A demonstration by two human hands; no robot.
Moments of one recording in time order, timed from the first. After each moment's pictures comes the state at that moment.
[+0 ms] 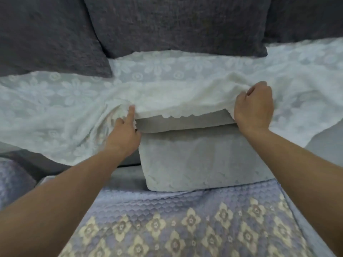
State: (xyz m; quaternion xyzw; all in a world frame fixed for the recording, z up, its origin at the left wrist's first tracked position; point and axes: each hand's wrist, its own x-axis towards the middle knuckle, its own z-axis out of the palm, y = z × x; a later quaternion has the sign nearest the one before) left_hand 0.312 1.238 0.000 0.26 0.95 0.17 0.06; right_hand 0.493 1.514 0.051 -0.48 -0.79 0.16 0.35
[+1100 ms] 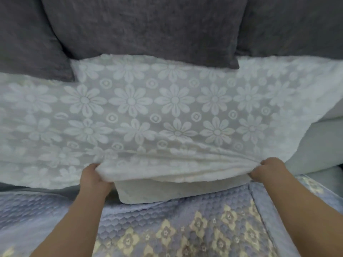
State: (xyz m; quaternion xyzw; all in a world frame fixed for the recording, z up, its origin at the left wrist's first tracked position) left_hand 0.342 1.238 -0.084 -0.36 0.43 0.78 0.29; right_hand 0.596 1.571 0.025 -0.67 -0.39 0.61 0.16
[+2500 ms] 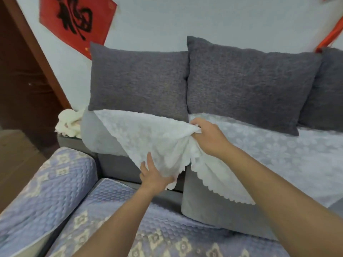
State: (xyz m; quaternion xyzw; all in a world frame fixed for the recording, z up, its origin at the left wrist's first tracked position) left_hand 0.389 1.077 0.113 -0.04 0.89 0.42 0.18; right_hand 0.420 1.272 0.243 -0.06 -0.93 0.35 0.11
